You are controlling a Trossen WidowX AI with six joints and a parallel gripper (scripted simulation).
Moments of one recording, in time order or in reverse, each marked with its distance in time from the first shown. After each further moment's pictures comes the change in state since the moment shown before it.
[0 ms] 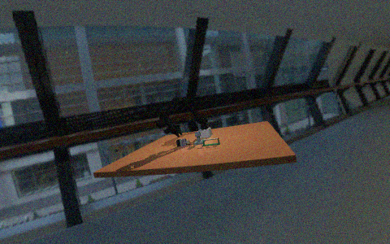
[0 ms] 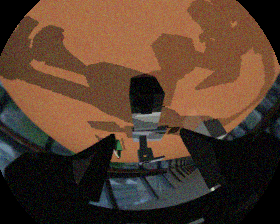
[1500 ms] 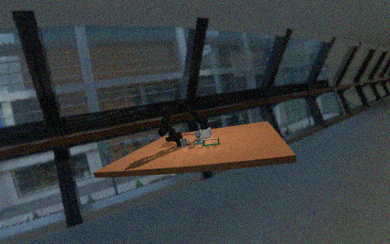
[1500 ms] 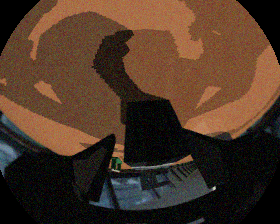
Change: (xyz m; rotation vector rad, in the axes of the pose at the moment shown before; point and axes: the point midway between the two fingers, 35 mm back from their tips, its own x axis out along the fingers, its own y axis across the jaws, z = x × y) arm 0.063 -0.001 0.034 0.015 0.003 0.003
